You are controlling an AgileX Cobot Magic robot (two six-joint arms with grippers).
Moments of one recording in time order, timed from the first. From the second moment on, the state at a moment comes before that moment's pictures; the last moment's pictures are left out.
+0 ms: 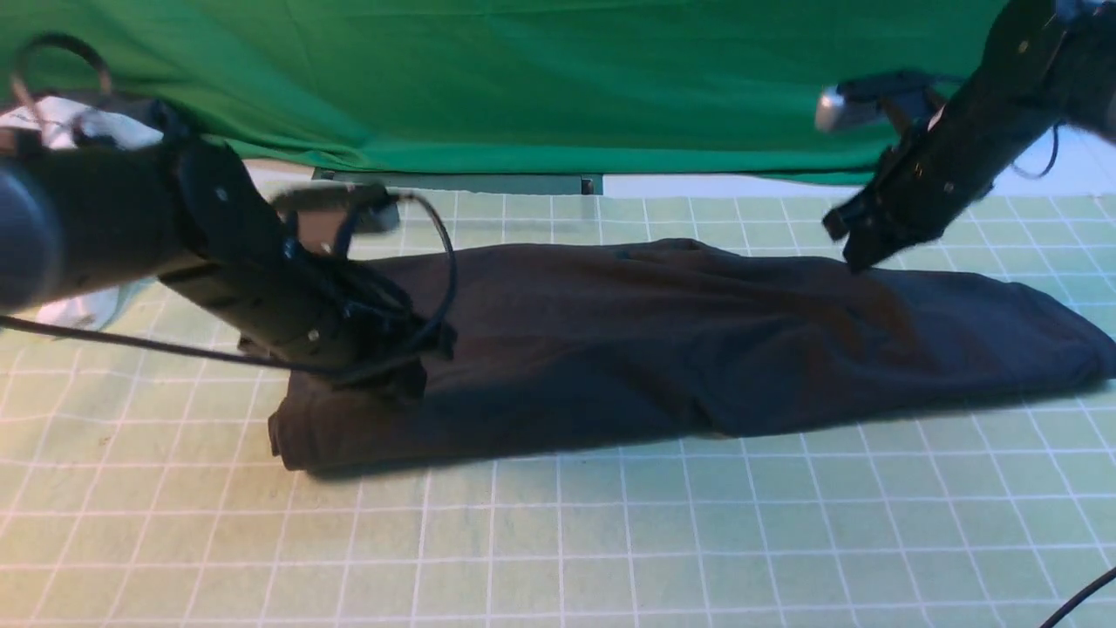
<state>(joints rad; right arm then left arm) 0.10 2.20 -1.88 0.28 0.97 -0.43 -0.21 1.76 -1.13 -0.42 0.65 0.24</state>
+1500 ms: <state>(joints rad) -0.22 2.20 -1.71 0.14 0.91 -0.21 -0.10 0.70 -0.72 -0.06 0.60 0.20</state>
